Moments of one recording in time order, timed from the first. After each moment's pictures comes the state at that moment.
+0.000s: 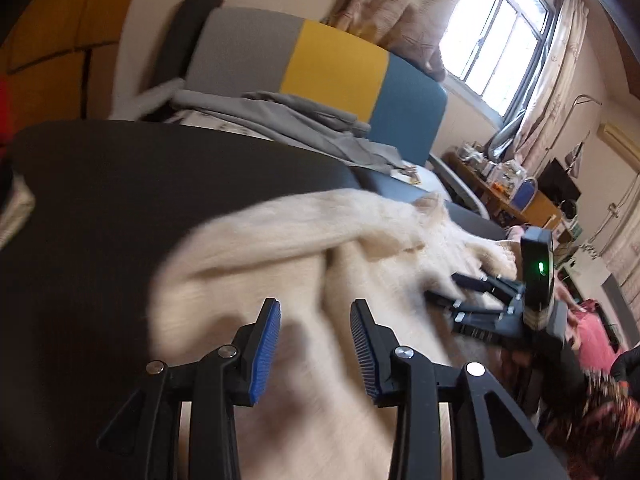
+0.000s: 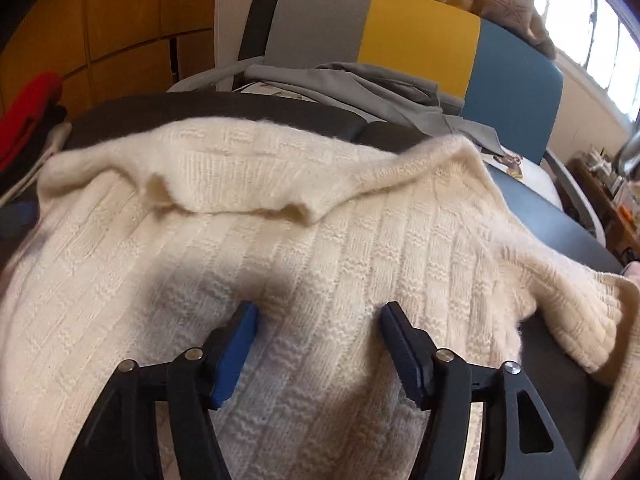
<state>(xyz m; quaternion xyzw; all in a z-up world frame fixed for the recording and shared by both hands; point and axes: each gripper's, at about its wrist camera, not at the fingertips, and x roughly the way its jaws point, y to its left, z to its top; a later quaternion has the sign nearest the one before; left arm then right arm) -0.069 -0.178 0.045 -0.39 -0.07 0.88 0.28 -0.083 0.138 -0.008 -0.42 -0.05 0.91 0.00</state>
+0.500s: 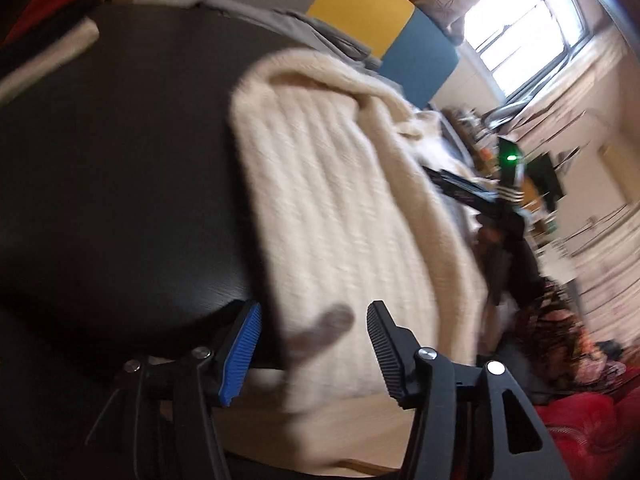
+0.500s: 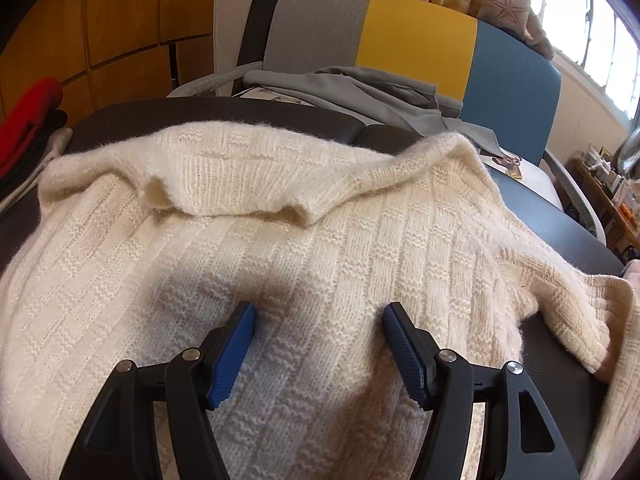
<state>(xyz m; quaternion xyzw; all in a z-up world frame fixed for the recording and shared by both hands) 0.013 -0.241 -0.013 -0.52 -0.15 0.78 0.31 -0.073 0.129 -0.020 -0.41 -0.06 0.91 0.00</state>
